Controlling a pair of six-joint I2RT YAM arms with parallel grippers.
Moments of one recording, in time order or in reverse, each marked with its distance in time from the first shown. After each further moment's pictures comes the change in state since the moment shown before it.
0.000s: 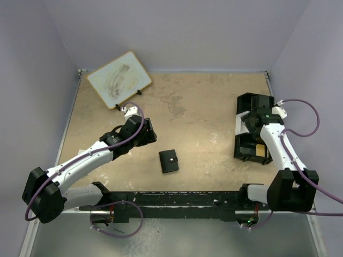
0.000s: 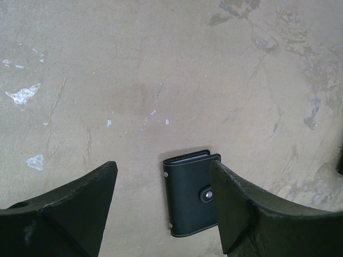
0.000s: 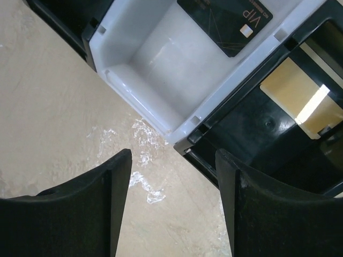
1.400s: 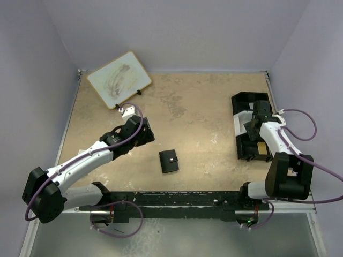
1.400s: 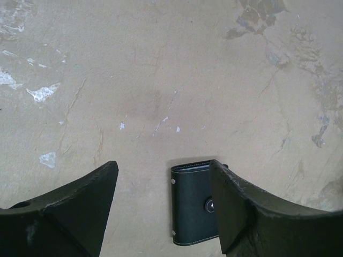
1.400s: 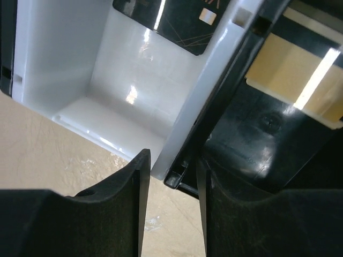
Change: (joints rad) left arm 0.000 0.000 0.000 -0.024 -0.061 -0.044; right arm -0.093 0.131 -0.094 0.116 -0.064 0.082
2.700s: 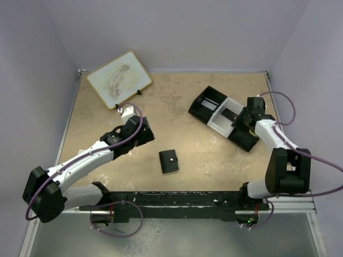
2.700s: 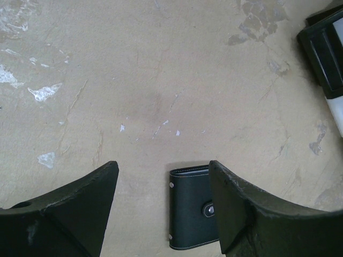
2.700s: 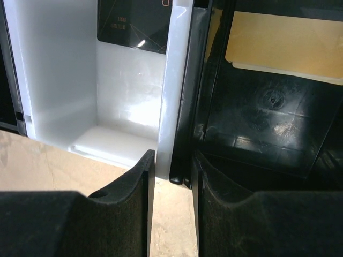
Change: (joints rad) left arm 0.000 0.006 0.000 0.003 -0.029 -0.035; right arm 0.058 0.028 -0.012 0.193 -0.300 -0.446
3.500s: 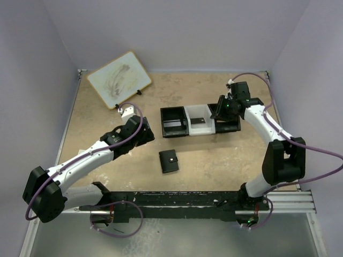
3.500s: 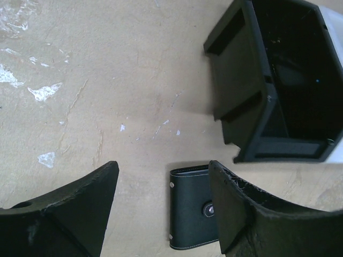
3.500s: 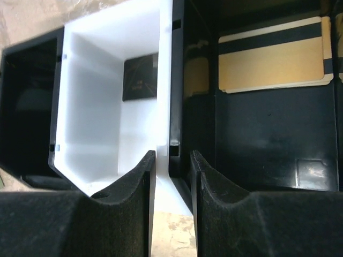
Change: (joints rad) left arm 0.000 0.002 0.000 0.000 0.000 0.000; right arm 0.195 0.128 0.307 -0.175 -0.259 -0.200
